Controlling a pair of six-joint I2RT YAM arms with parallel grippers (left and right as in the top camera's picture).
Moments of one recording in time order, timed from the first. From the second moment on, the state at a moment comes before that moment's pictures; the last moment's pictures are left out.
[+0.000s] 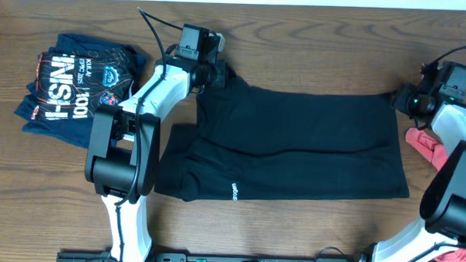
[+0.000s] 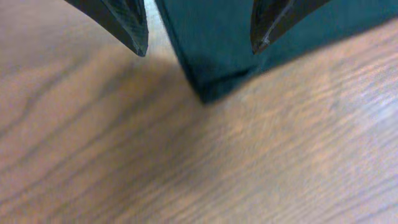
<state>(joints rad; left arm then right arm) -0.25 2.10 1.48 -0.38 0.32 -0.22 -0.36 1.91 1.18 -0.25 -0.19 0.14</state>
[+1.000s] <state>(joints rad) -0.25 2.10 1.48 -0.42 0.32 -0.22 -0.27 2.05 1.21 -0.15 -0.08 0.21</state>
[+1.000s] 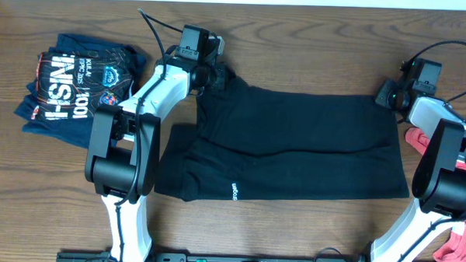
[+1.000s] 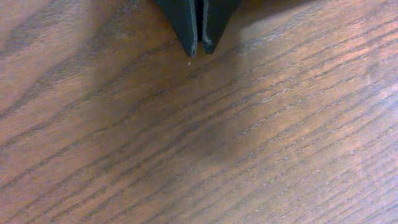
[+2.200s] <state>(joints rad) -0.25 1.98 1.48 -0.65 0.32 -0.22 -0.29 1.87 1.18 -0.53 0.03 0.26</state>
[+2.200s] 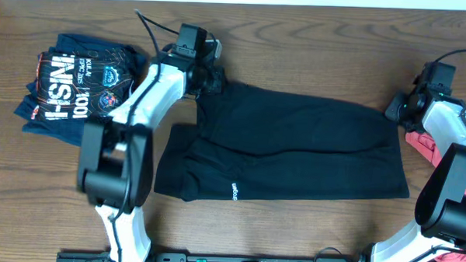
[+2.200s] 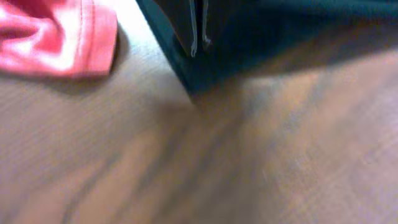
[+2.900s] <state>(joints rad) -0.25 1.77 1.49 -1.27 0.33 -0.24 -0.29 1.56 1.18 -1.00 0.13 0.30</state>
